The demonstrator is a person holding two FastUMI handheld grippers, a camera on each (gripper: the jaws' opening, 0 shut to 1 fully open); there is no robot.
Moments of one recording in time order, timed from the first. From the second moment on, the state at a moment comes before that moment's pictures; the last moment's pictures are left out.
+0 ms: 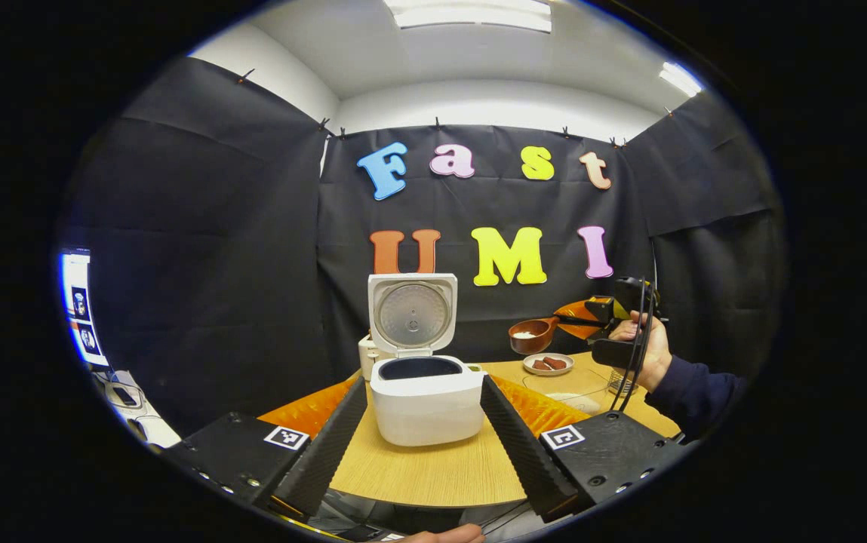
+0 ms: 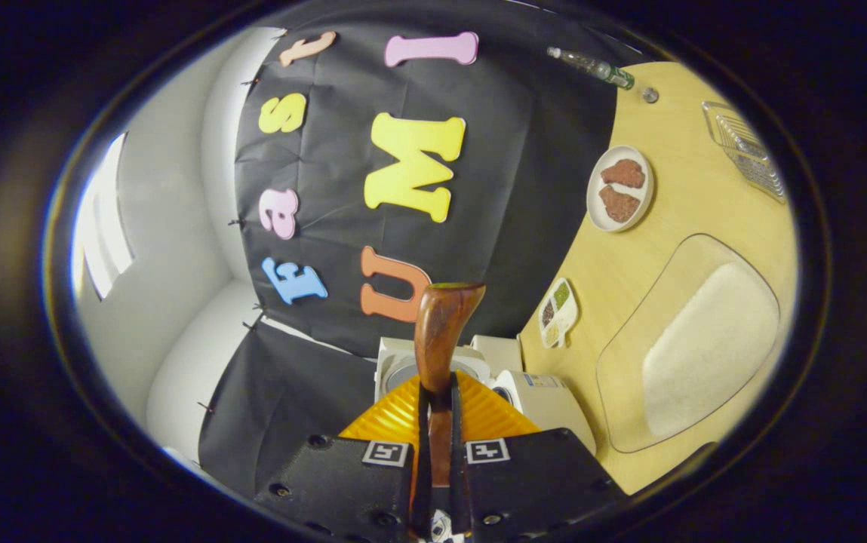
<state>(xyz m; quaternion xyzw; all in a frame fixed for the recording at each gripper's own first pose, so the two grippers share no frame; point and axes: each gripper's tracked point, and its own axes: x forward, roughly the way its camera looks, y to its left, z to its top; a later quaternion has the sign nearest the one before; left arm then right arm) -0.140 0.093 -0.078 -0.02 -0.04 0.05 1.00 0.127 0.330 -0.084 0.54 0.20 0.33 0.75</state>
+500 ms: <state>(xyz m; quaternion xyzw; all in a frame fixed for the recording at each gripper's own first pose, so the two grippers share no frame) -0.141 0.122 -0.073 -0.02 -0.06 0.04 1.00 0.138 0.446 -0.036 0.37 0.16 0.34 0.85</state>
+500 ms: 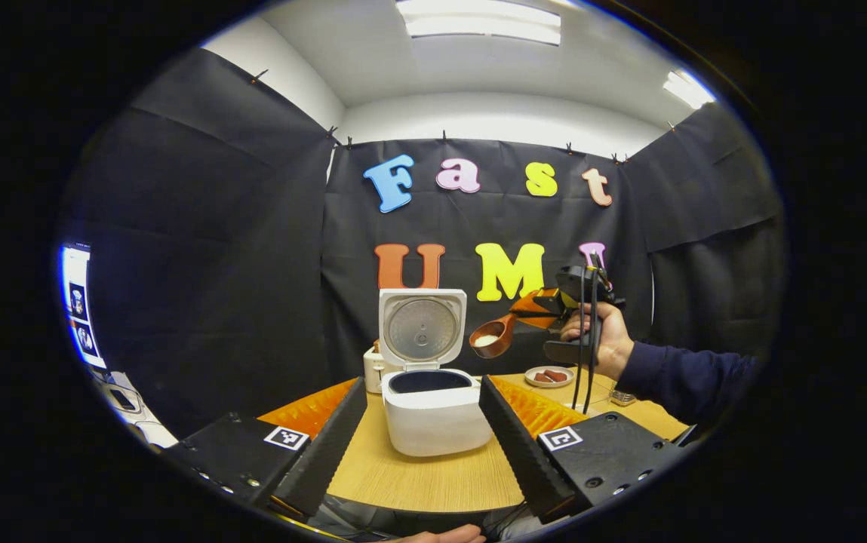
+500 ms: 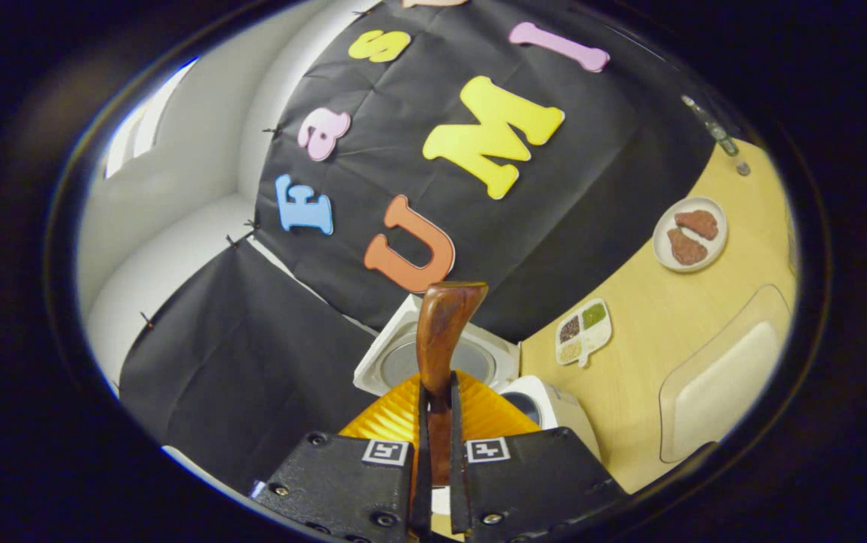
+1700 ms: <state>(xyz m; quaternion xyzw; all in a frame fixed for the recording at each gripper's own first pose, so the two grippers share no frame) -0.142 0.134 -0.103 -0.02 -0.03 0.05 1.00 0.146 0.571 -0.043 -0.16 -0.09 0.30 0.94</state>
